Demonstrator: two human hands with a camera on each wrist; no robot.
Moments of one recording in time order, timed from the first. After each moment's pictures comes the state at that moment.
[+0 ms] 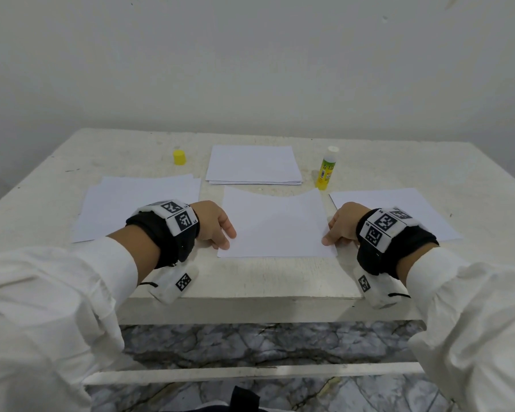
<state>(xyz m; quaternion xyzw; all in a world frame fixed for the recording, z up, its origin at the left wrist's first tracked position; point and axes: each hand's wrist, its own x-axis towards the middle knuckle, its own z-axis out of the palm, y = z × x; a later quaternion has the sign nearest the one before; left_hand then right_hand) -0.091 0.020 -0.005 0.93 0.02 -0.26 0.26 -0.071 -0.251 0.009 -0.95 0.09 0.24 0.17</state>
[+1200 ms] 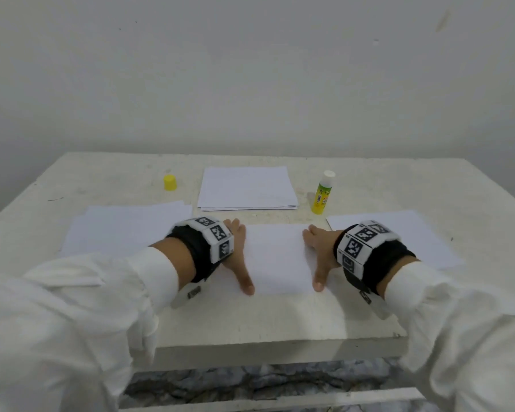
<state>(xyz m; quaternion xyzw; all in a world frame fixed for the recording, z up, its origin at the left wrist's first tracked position) -0.042 -0.025 -0.013 0.95 -0.11 -0.28 -0.10 -0.049 -0.227 0.017 -0.93 -0.10 0.34 -0.12</state>
